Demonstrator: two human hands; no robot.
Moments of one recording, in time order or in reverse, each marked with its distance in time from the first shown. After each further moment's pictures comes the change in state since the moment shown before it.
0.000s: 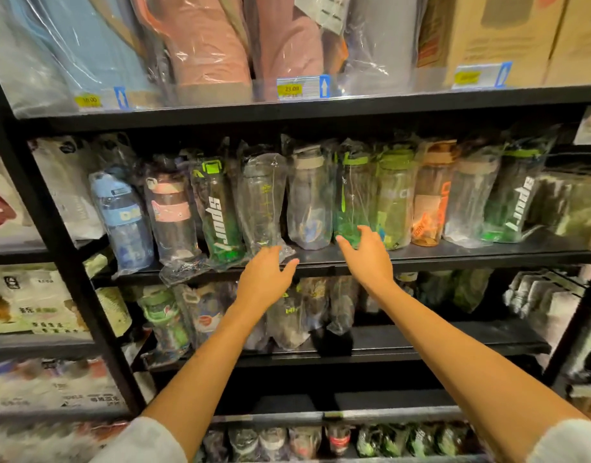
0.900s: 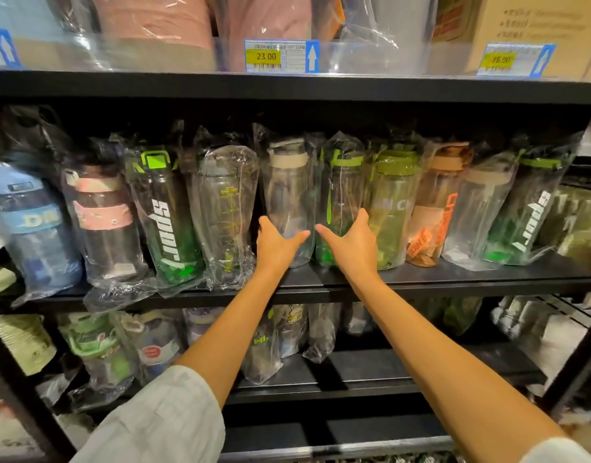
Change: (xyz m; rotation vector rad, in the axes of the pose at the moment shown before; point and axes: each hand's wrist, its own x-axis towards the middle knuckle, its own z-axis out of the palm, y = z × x) left_hand 0.150 0.037 0.086 -0.648 0.083 -0.251; right_hand 0.094 0.008 0.028 0.183 0.127 0.070
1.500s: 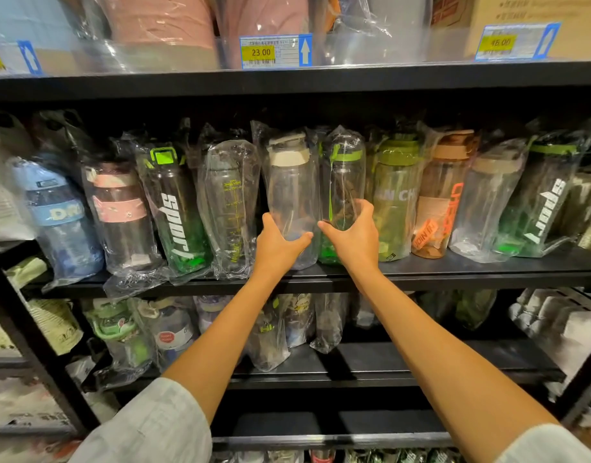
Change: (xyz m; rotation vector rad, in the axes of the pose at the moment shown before) left_hand -0.044 0.011 -0.016 0.082 -0.005 0.093; right_hand -0.008 0.005 -0.004 0.133 0.014 -0.034
